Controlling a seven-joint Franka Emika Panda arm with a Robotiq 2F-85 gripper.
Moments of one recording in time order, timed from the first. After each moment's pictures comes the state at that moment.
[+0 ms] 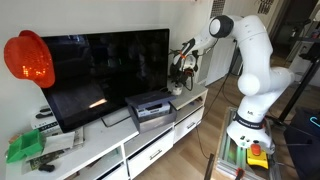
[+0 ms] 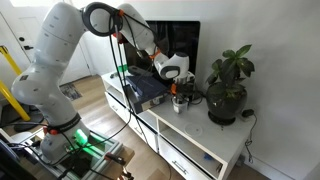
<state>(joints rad) -0.68 0.70 0.06 -1.84 0.18 2.63 -0.96</state>
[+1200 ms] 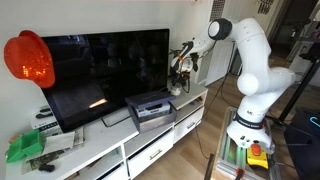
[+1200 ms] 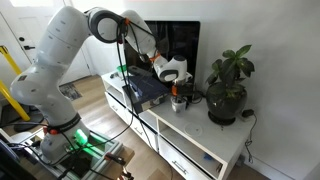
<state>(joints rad) -0.73 0.76 0.16 -1.81 0.19 2.72 -1.08</state>
